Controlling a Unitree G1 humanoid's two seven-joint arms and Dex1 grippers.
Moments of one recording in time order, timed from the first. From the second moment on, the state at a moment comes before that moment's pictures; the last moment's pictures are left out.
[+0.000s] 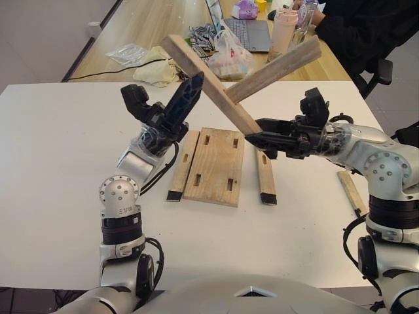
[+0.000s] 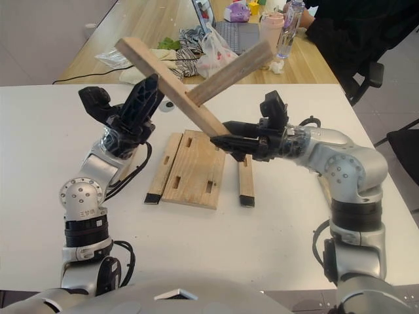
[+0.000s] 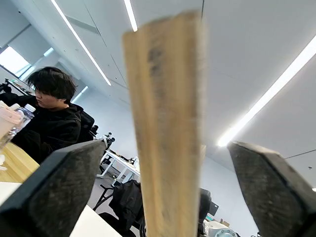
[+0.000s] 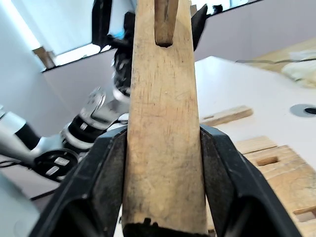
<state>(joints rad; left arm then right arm) -0.30 0.13 0.19 -0.20 -1.26 0.63 -0.58 -0.45 -0.57 -0.08 -0.27 0.83 0.97 1.01</state>
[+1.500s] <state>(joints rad) -0.36 0.48 0.25 0.10 -0.89 0.56 -0.97 -0.50 -0.41 -0.27 0.43 0.46 0.37 0.35</state>
